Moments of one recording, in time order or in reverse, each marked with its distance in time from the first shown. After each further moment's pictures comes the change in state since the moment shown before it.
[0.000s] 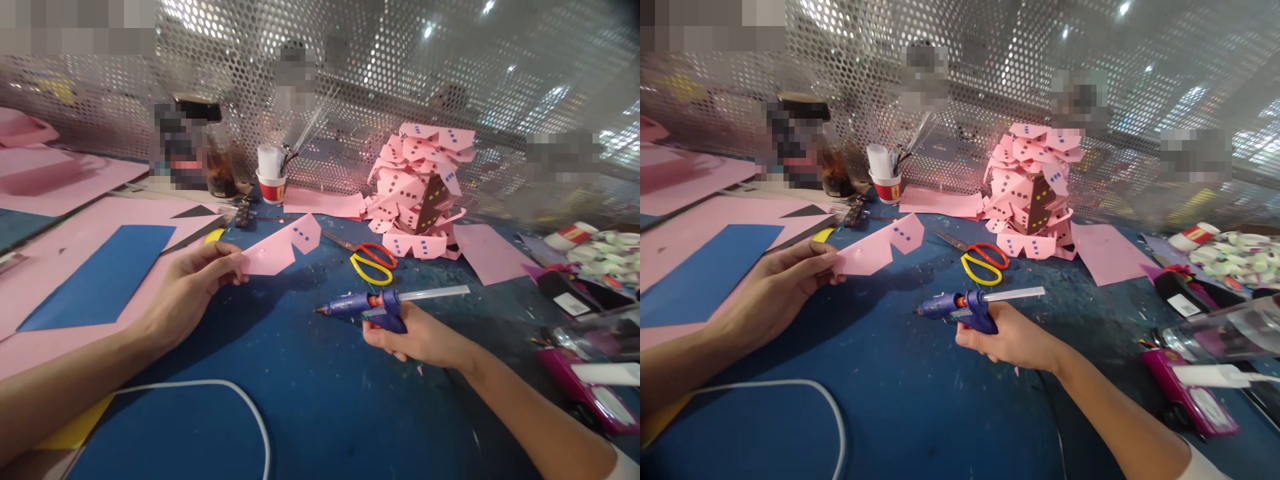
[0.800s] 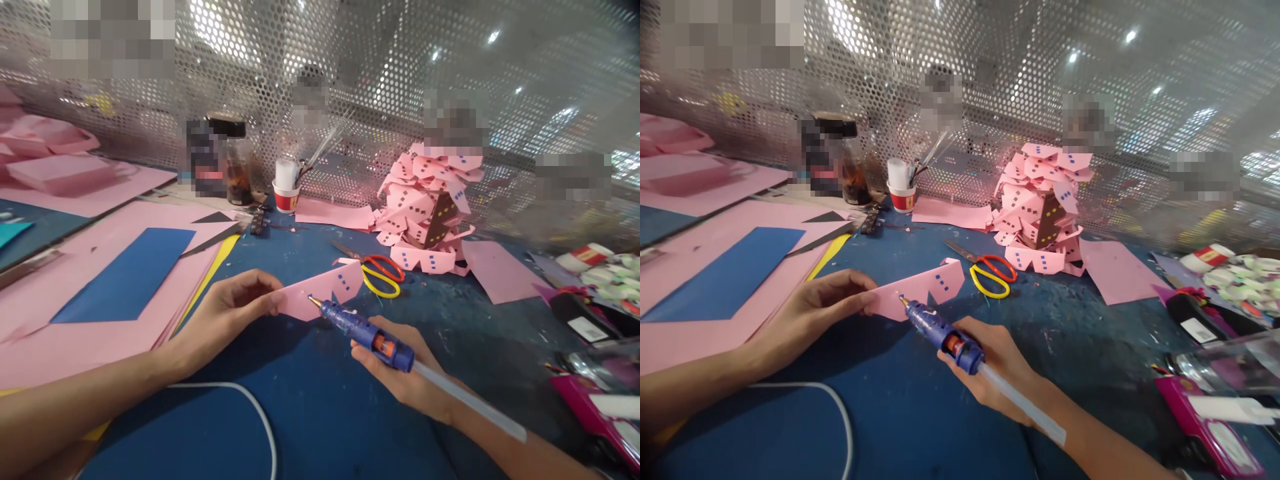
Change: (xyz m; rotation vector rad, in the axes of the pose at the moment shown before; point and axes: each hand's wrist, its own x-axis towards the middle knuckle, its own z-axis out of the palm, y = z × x) left_hand -0.026 0.010 0.017 0.284 -0.201 -0.051; right_hand 0.003 -0.008 0.041 -0.294 0.371 -0.360
